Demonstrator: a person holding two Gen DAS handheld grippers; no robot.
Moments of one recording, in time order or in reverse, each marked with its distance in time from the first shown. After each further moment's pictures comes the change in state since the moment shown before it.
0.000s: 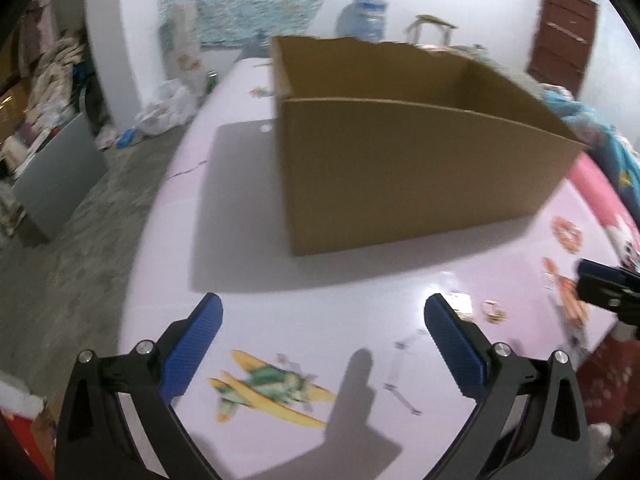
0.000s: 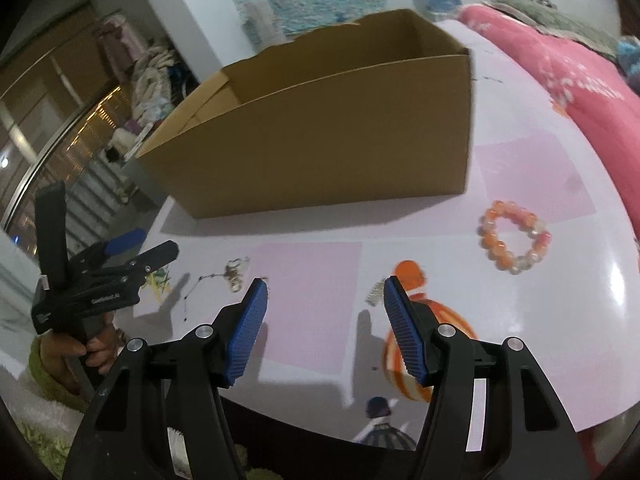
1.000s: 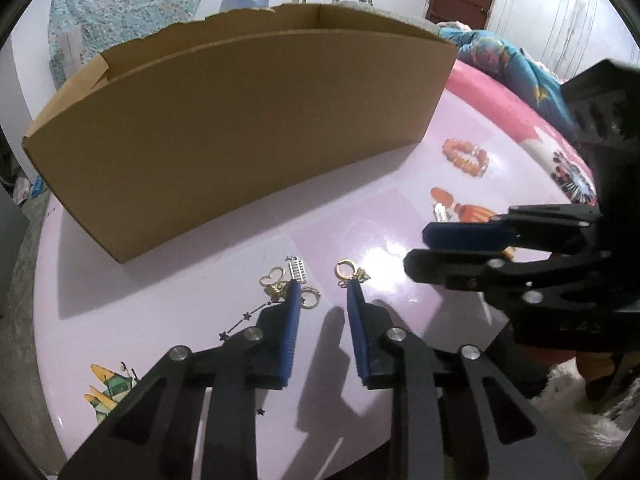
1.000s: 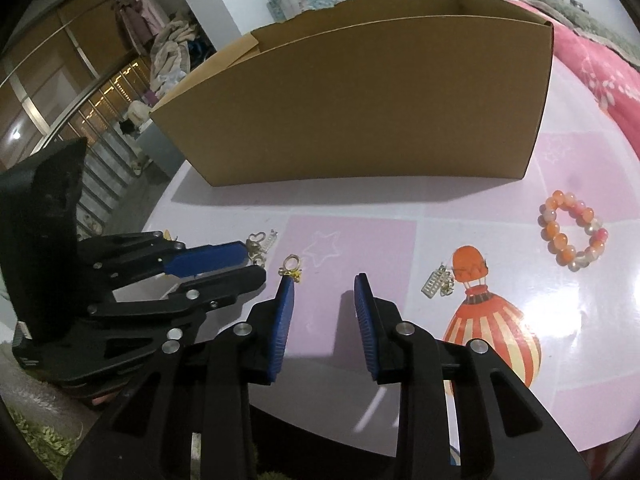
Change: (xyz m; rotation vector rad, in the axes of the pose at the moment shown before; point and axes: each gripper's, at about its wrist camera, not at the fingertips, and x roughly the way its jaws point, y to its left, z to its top) left arm 0.021 -0.082 -0.014 0.255 0.101 -0.239; right arm 0.030 0.024 -0.006 -0.065 0.059 0.045
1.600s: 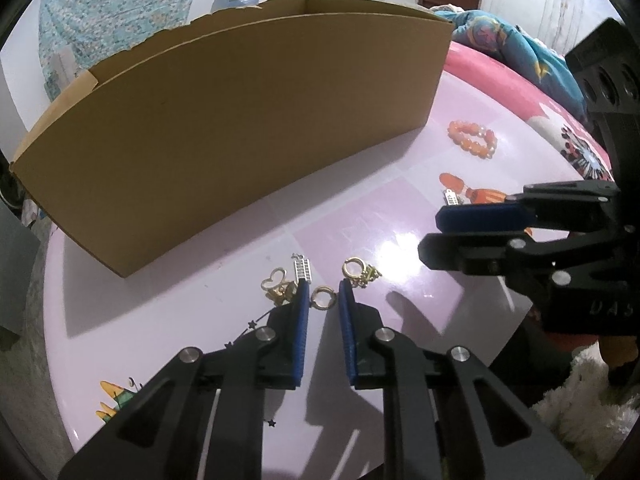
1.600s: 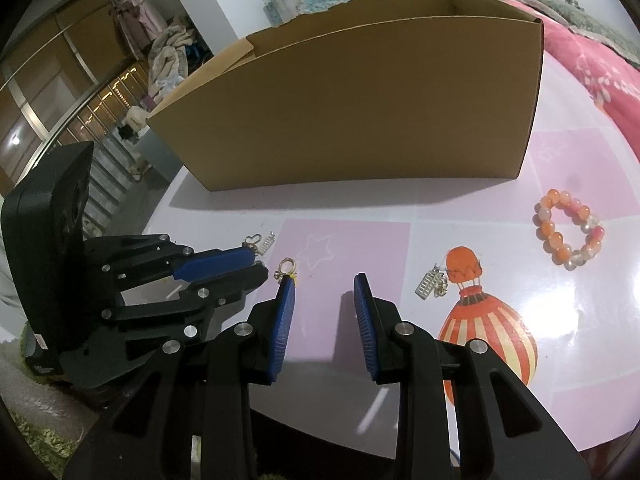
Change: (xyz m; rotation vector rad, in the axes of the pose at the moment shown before) left arm 0.007 -0.006 0.001 0.081 0.015 0.055; right arm -0.005 -0.006 -0.005 0.011 -0.014 0.003
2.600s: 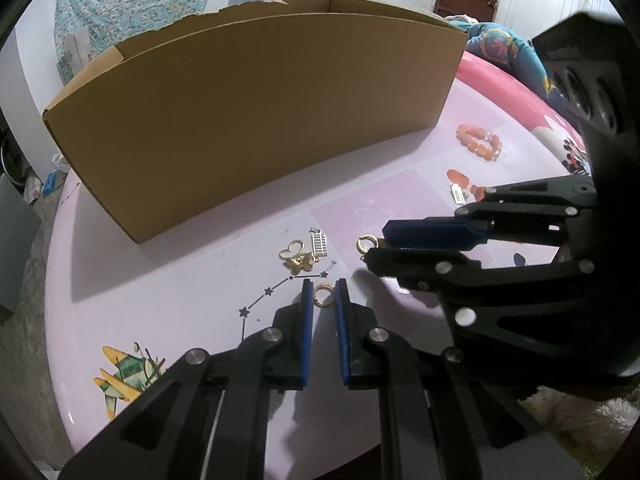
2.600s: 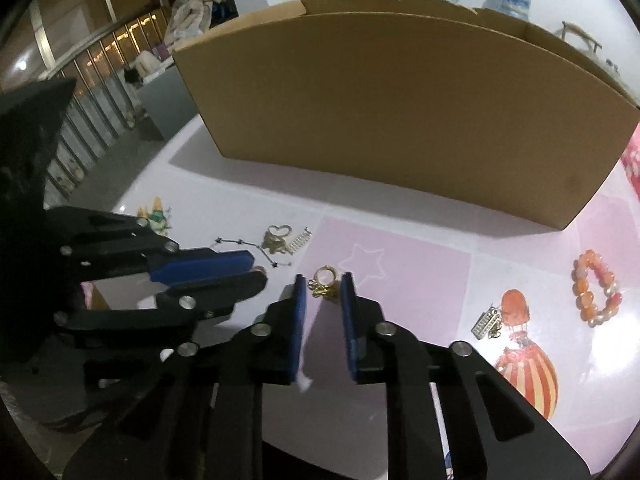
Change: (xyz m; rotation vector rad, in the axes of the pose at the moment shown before) left arm -0.011 0.013 -0.015 -0.076 0.000 0.005; right arm 0.033 0.048 0.008 -0.225 0.028 -0.109
